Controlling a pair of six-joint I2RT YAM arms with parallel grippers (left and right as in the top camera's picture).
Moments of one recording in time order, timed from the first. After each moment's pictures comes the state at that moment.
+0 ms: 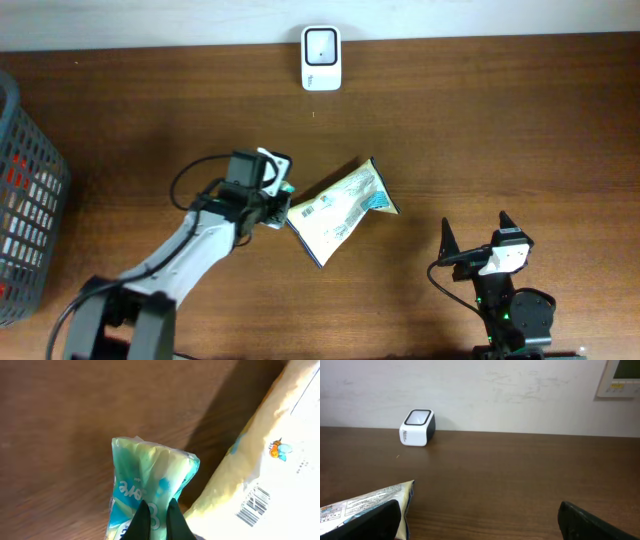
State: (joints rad) left arm -0.34 1.60 0.84 -0.27 0.12 0.02; right arm 0.01 0.01 0.01 -0.07 -0.07 0.00
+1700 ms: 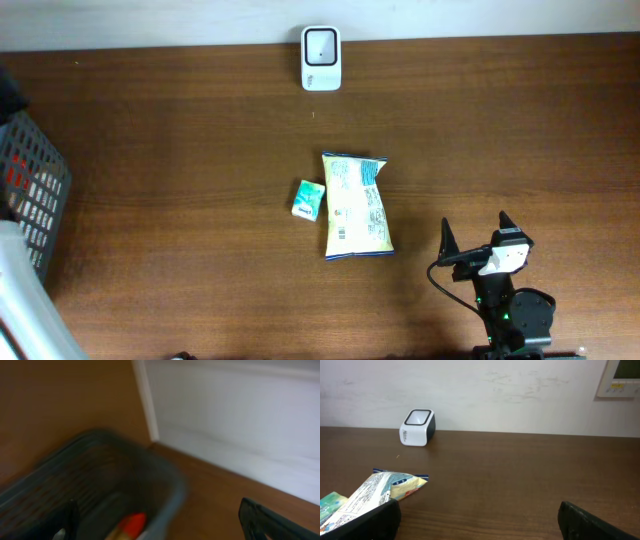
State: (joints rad) left arm 0.52 1.43 1.76 -0.69 -0.11 0.04; right arm 0.01 0.01 0.01 -0.07 -0.07 0.00
